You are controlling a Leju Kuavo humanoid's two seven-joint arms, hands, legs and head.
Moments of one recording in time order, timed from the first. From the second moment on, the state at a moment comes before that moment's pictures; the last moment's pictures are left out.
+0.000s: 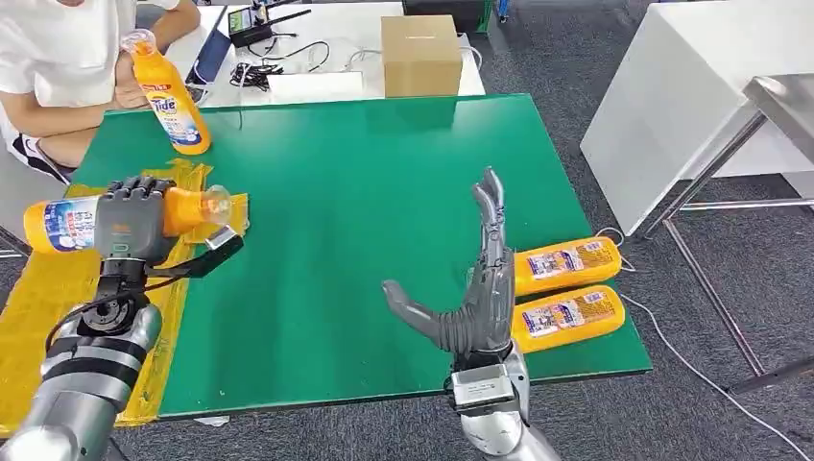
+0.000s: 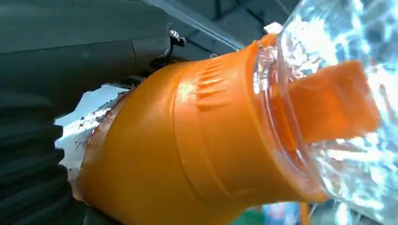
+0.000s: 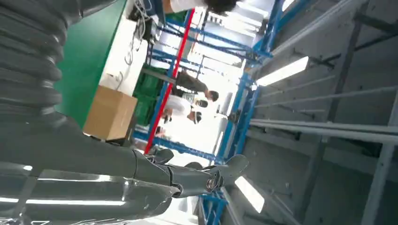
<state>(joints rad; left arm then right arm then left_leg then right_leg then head) -0.59 0.10 -0.15 -0.84 -1.53 0.64 0.02 -0.09 0.08 0.54 -1.75 0.36 -0.52 -0.53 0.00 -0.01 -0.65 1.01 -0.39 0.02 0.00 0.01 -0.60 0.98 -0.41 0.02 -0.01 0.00</state>
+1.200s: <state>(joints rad) -0.68 0.08 0.01 -0.40 -1.07 0.35 -0.17 -0.09 0.06 0.53 -1.68 0.40 -0.47 -0.49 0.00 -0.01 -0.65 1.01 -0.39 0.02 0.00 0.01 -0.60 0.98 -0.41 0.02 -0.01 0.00</state>
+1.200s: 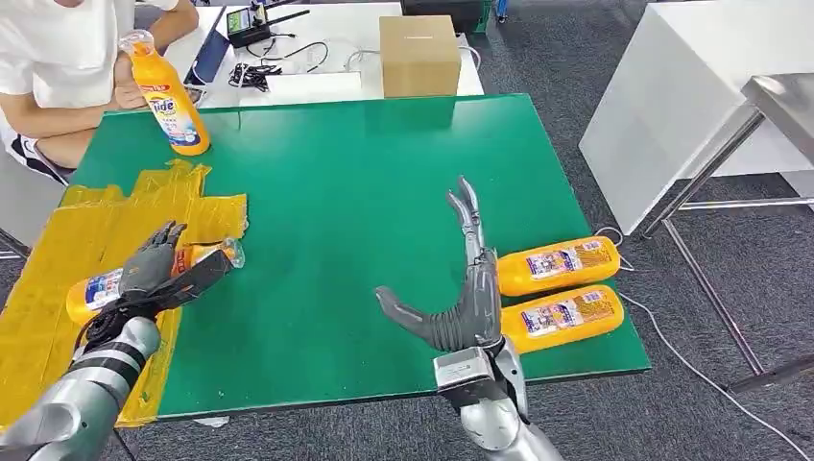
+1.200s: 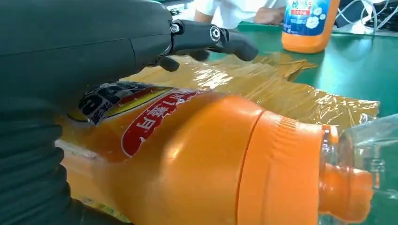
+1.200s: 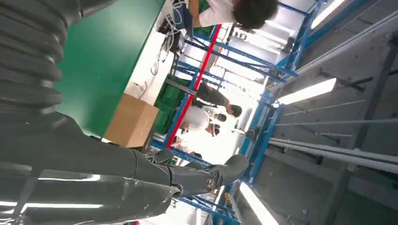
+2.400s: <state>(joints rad) -0.22 -0.03 -0.05 -1.24 0.01 -0.31 -0.60 -0.05 0.02 0.47 -1.69 0.53 -0.49 -0.45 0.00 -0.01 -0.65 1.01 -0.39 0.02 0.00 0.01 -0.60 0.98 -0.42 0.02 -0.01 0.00</state>
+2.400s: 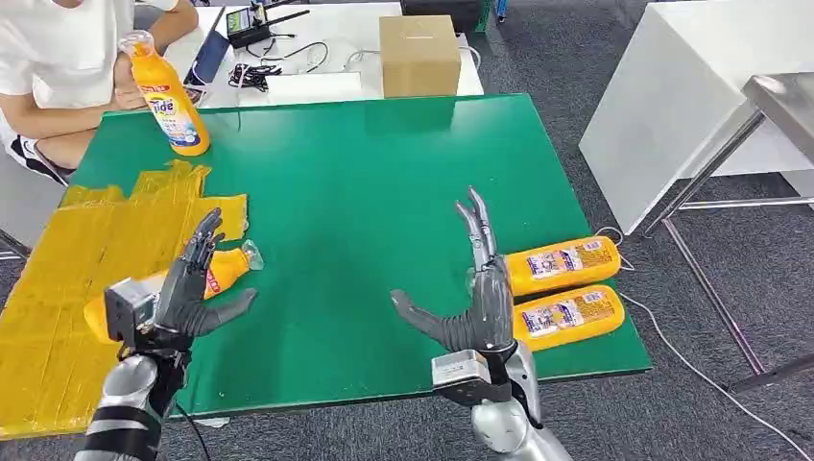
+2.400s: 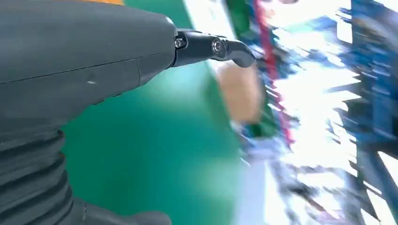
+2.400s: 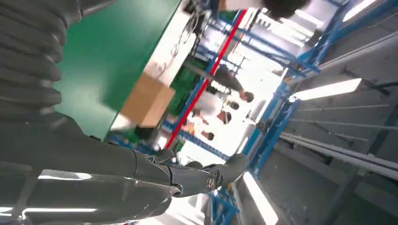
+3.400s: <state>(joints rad) -0.14 -0.07 -0.09 -1.36 0.15 -0.44 -0.60 -0.55 -0.40 0.48 -1.29 0.91 0.13 -0.27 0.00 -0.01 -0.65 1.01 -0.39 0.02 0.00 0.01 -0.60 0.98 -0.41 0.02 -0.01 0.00</state>
